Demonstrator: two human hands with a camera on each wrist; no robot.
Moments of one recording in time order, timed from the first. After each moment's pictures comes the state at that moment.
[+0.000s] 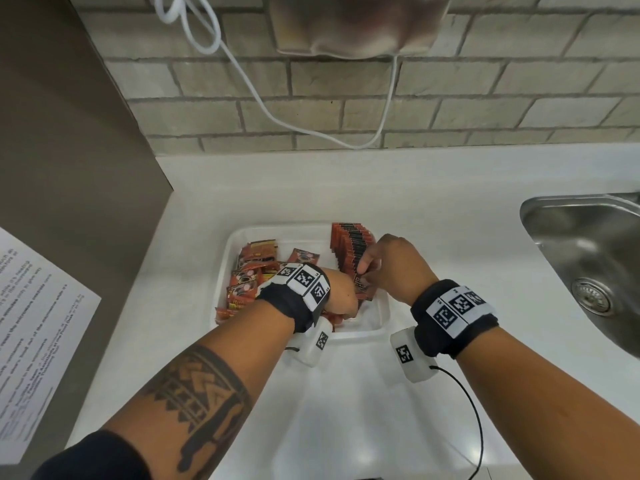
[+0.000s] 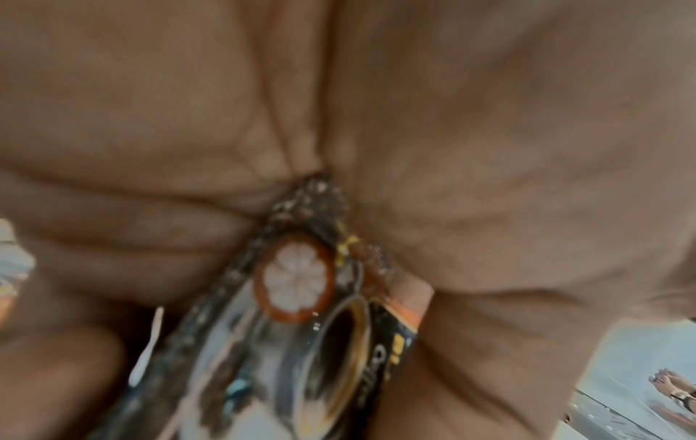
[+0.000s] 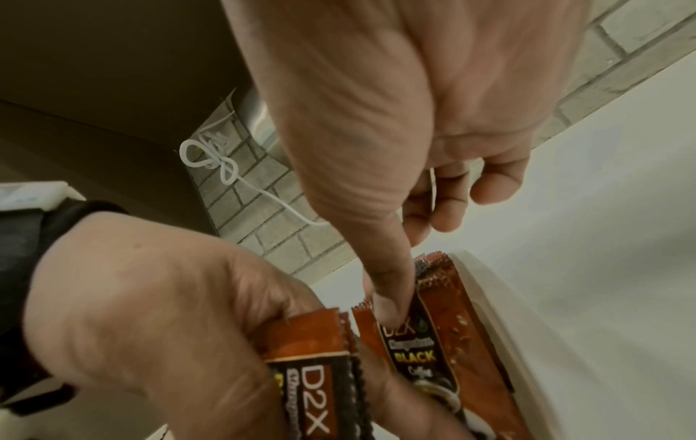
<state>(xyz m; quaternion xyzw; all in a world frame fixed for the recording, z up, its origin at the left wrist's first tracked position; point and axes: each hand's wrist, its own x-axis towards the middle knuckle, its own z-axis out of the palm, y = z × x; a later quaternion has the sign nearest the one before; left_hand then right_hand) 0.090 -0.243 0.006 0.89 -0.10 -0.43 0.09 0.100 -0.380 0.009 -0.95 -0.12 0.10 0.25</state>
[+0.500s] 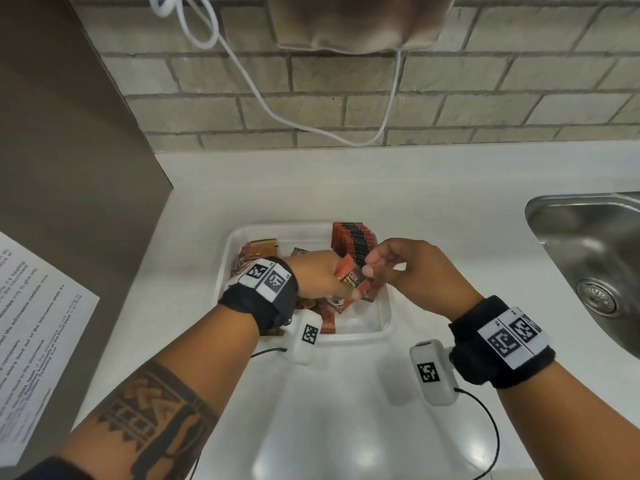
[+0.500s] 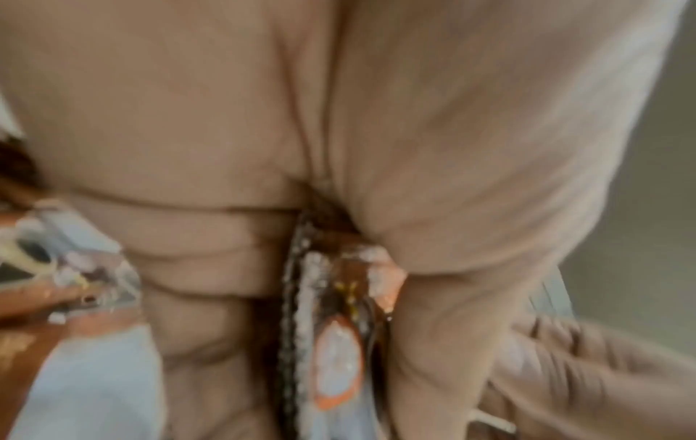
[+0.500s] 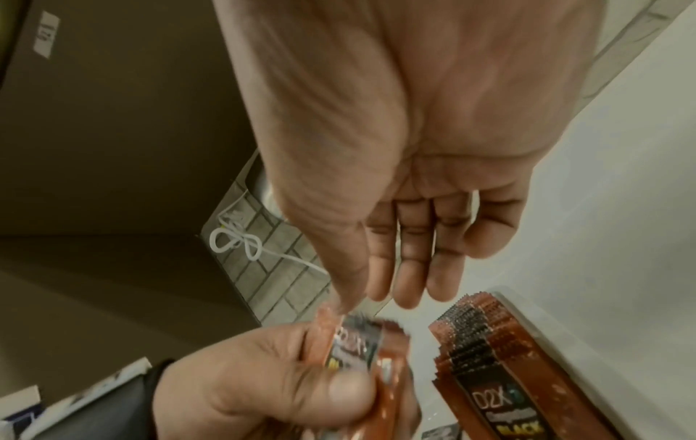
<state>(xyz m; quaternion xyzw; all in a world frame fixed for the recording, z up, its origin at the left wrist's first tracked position) 0.089 -0.199 0.028 0.88 -0.12 -0.34 0.31 0.079 -0.405 0.031 -0.89 -0.14 0.09 0.43</state>
